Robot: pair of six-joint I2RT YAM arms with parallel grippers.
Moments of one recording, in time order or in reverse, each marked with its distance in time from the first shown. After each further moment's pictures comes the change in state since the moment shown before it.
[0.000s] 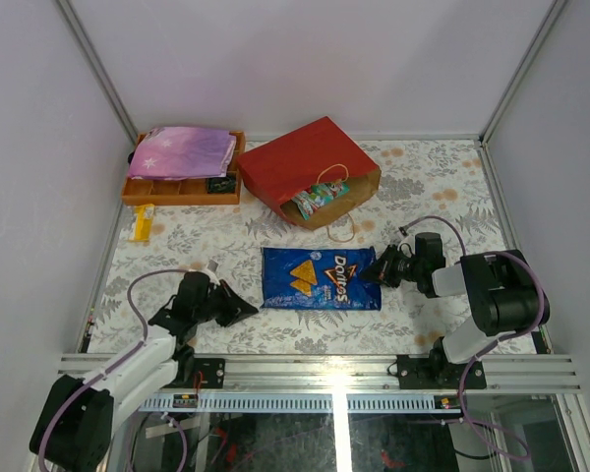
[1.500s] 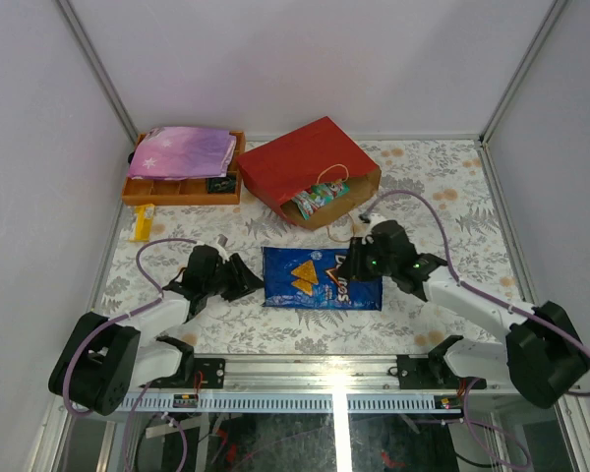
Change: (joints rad) left arm 0.034 0.369 0.199 0.136 -0.055 0.196; right arm 0.439 -0.425 0.241 -0.608 0.492 -0.145
